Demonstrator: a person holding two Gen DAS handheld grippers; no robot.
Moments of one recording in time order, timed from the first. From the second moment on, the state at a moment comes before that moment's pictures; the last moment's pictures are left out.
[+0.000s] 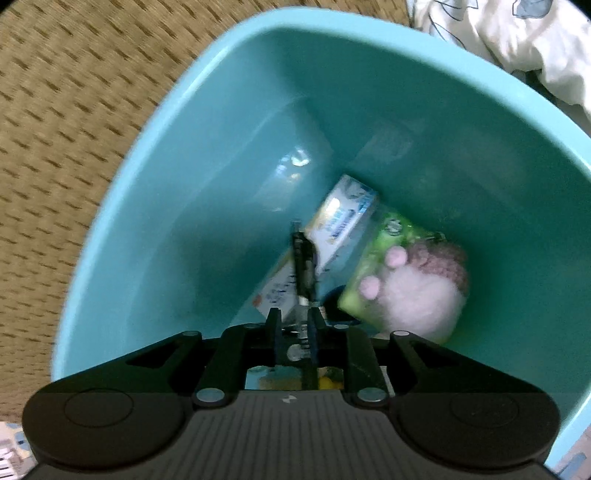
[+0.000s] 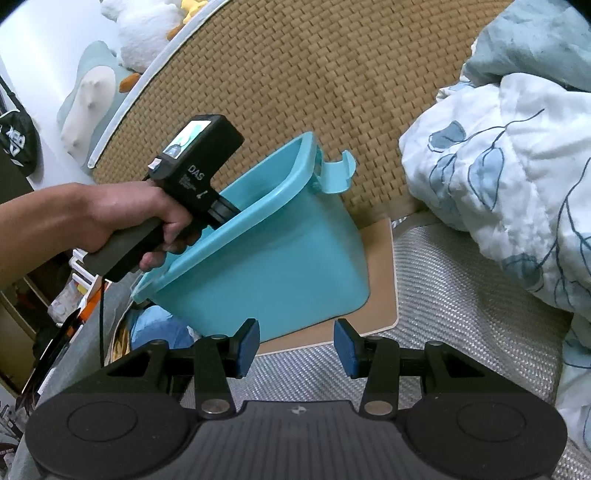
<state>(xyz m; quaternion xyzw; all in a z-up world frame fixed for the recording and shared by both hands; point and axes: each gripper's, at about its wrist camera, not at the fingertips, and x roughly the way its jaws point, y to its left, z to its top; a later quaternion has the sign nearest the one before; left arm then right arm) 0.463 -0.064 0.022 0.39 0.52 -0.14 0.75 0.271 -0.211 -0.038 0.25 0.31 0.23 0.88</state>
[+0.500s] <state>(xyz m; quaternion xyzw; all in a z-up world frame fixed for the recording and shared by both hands) 0.398 -0.031 0.116 0.35 0.44 -0.12 0.82 0.268 -0.204 -0.043 0.22 0.32 0.23 0.89</state>
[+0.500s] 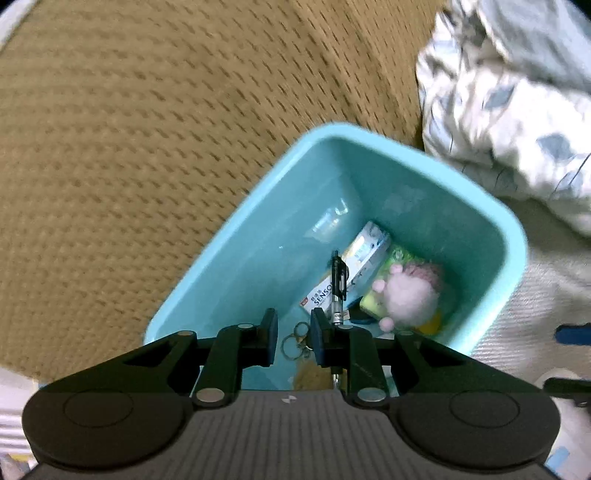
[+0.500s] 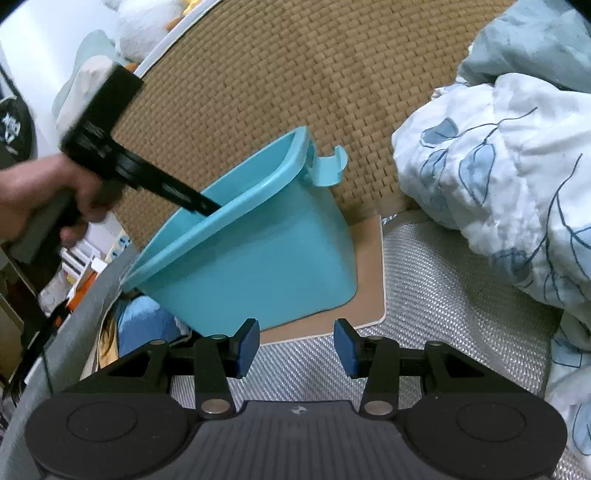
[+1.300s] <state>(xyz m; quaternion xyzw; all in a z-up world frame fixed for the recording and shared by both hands) 0.276 -0.001 0.114 0.27 0.33 -0.04 0.90 0.229 -0.193 -0.040 0.16 0.30 0.24 0.91</state>
